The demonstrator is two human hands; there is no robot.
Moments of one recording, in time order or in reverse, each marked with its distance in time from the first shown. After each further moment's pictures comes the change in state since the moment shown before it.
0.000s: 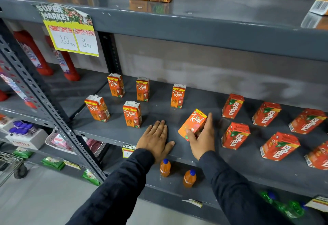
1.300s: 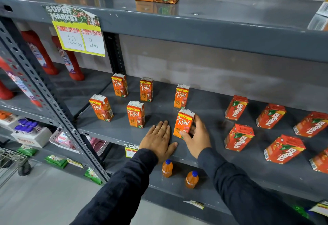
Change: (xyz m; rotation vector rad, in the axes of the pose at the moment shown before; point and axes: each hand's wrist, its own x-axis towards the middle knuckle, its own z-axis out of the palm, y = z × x) left_hand 0.000 0.001 0.000 0.014 0.035 -0.002; right_hand 0.004 -0.009 0.010 0.005 -0.234 -0.107
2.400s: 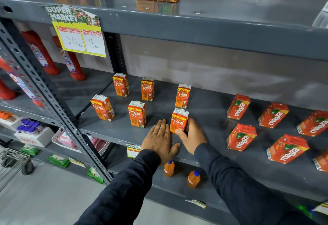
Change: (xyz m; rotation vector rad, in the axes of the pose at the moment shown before) left_hand -0.001 0.004 0.002 -0.022 0.037 -0.058; right_hand 0.017 0.006 0.015 -0.071 -0.093 -0.088
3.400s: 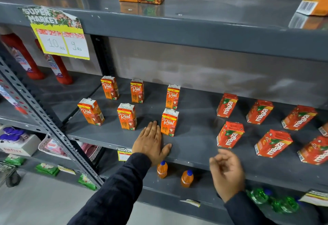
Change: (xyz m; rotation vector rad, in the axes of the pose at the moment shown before) left_hand 0.001 -0.004 0.005 0.015 -0.024 0.000; right_hand -0.123 0.050 -0.054 0.299 0.572 -0.013
